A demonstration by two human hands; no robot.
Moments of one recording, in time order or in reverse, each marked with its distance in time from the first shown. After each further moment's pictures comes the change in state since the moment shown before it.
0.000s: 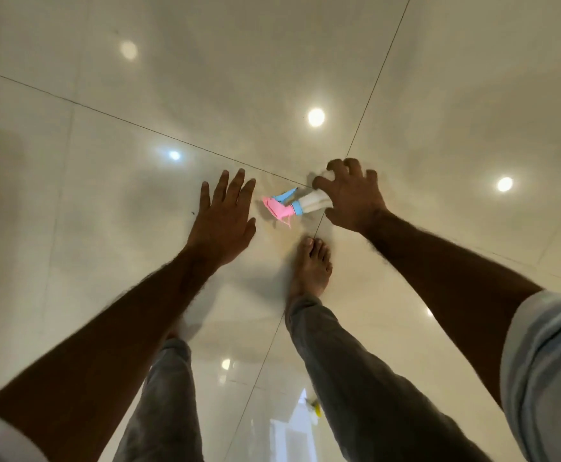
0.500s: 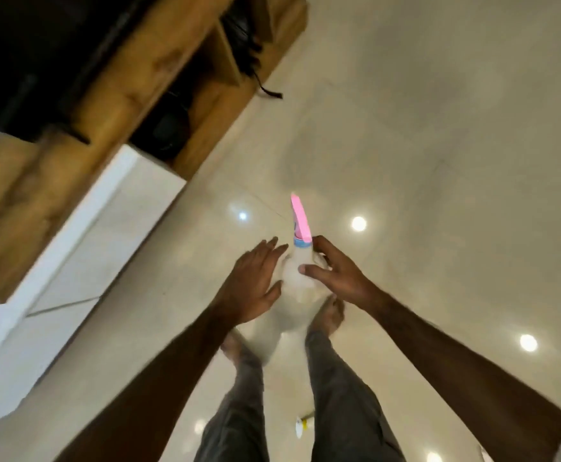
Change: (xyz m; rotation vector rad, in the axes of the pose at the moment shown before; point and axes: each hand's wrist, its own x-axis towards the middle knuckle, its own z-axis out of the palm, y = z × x) left_hand -0.329 0.028 -0.333 -0.465 0.301 -0.076; right_hand -0.234 -0.164 -0.377 1.114 -0.156 -0.247
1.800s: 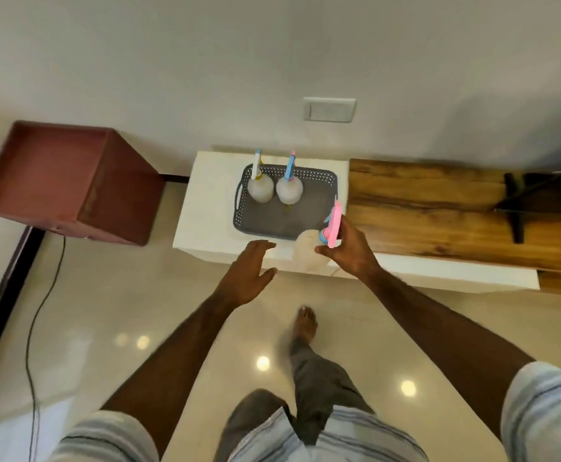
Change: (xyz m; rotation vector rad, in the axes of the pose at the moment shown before) left_hand -0.706 -0.503 -0.121 -0.540 0.784 -0.856; right_hand 0.095 -0.330 0.857 -0.639 -0.528 -0.445
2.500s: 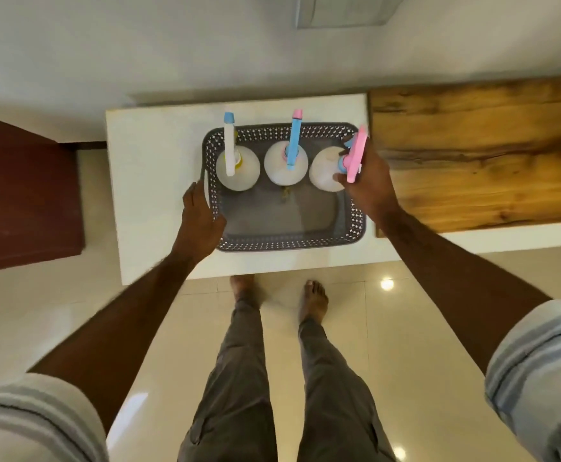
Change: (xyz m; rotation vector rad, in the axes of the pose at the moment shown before) left_hand 0.261 -0.218 -0.004 -0.116 -0.027 -0.224; right_hand 0.256 0.104 0.058 -0.120 0.290 0.149
